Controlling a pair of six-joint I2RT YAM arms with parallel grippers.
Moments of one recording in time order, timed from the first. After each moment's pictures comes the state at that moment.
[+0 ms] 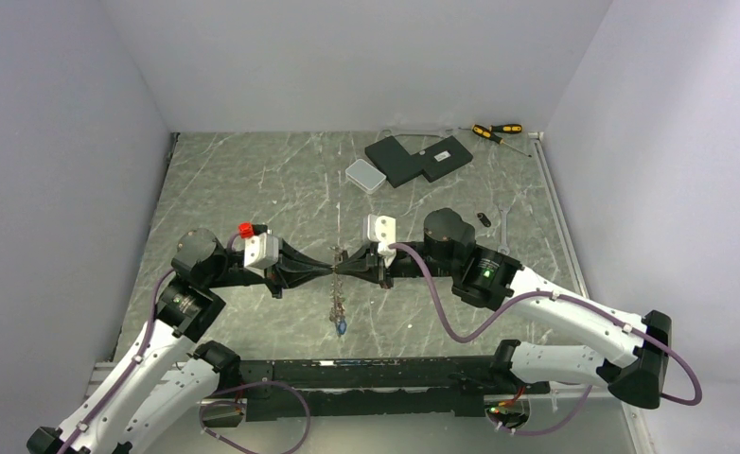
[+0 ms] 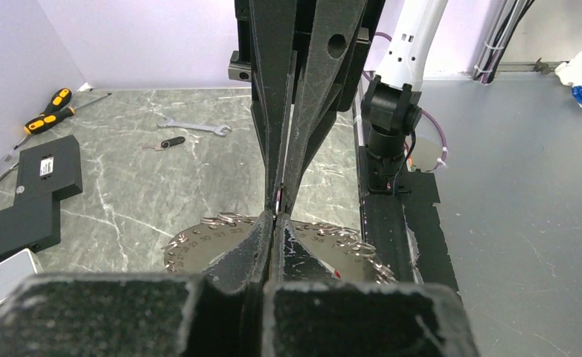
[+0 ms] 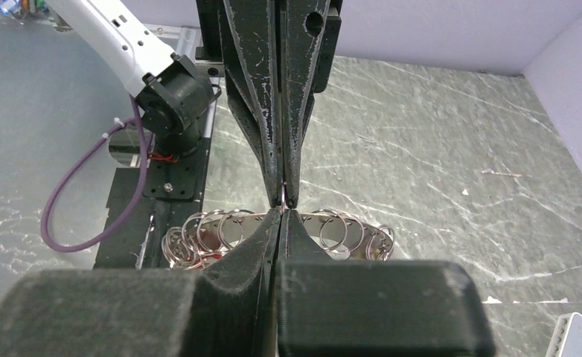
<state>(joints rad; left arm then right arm) -0.50 0.65 0.67 0.06 0.98 0.00 1.02 1.07 0.98 -0.04 -0.51 -0.23</state>
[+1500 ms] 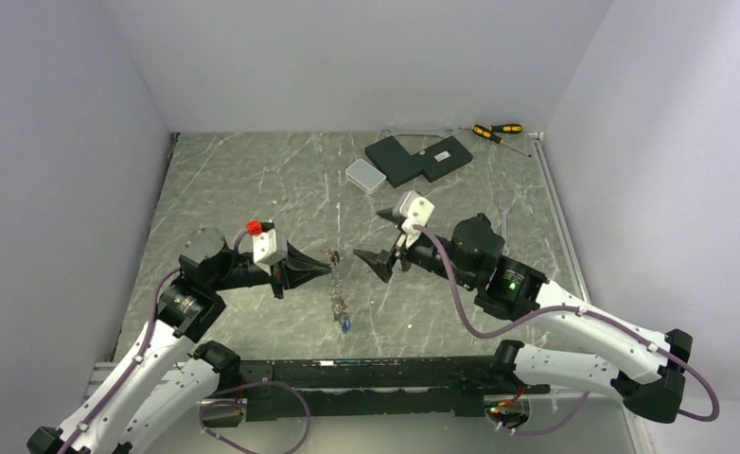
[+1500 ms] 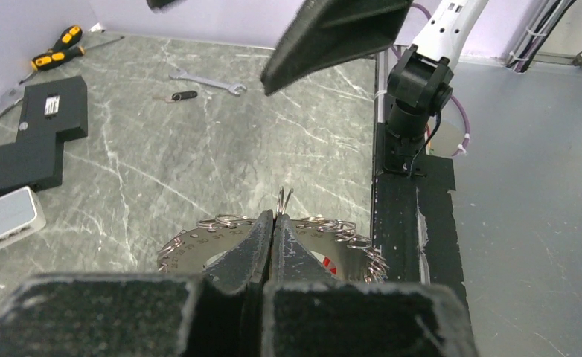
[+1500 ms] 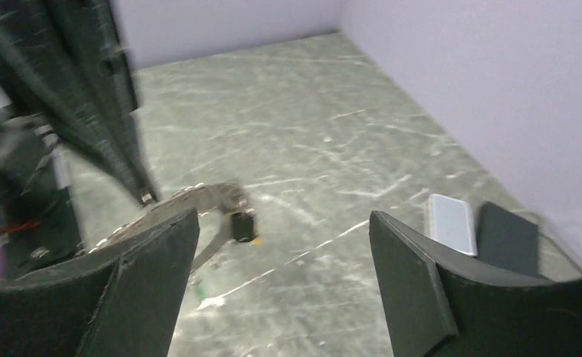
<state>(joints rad) -0.50 0.64 0.66 -0.06 0.89 0.04 1.02 0.92 0.93 -0.05 -0.06 -0.16</state>
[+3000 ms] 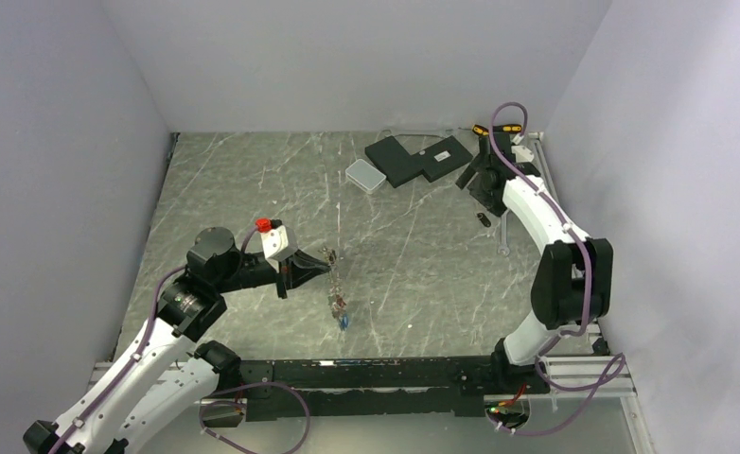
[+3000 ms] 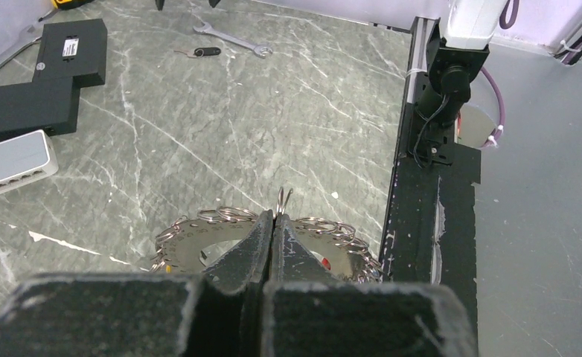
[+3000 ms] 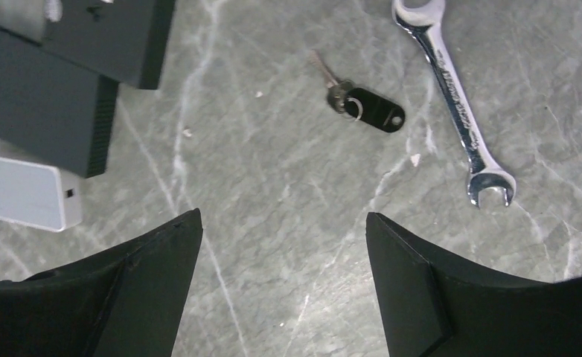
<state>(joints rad) -0.55 0.65 0.68 -0.19 0.73 0.07 0.13 1.61 1.32 -0.62 0.27 0.78</state>
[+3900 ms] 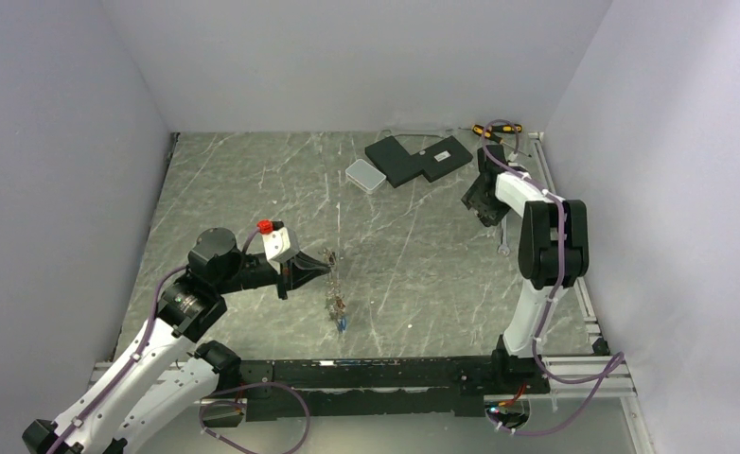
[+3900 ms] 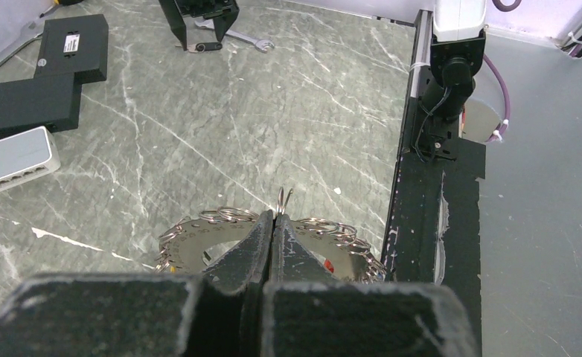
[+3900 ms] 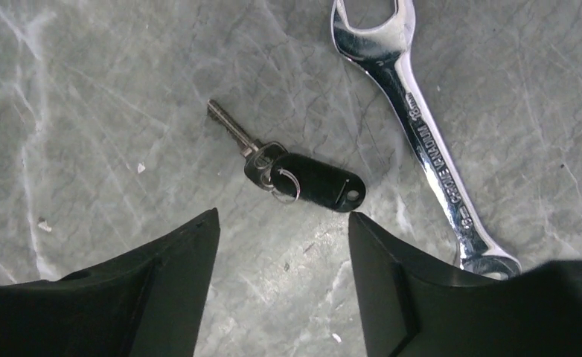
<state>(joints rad) -0.56 0.65 0.68 -0.21 0.71 0.08 0.03 1.92 1.33 -0.54 0.28 0.74</state>
